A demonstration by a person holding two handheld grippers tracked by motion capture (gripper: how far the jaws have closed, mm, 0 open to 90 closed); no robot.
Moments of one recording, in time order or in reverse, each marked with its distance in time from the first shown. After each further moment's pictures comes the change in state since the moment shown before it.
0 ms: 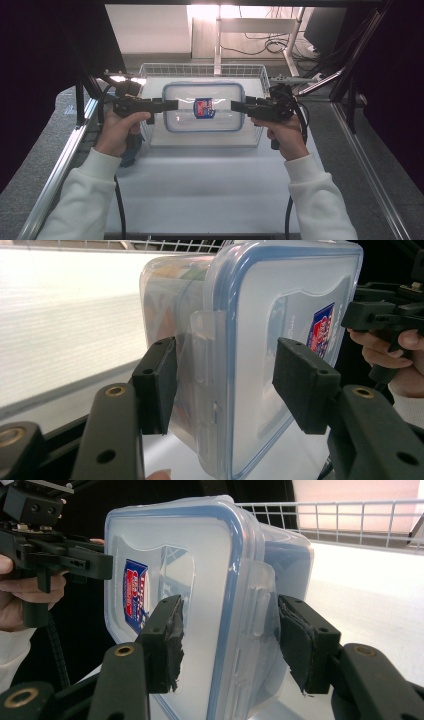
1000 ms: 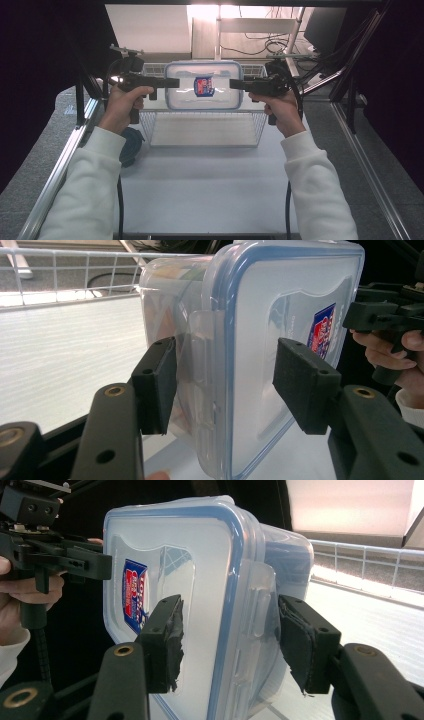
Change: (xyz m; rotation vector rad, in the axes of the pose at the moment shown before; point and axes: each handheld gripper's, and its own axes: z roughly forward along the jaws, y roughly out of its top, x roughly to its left) left arm 0.027 0.049 0.019 0.006 0.012 -0.004; right arm -0.033 0.042 0.026 0.013 -0.008 0.015
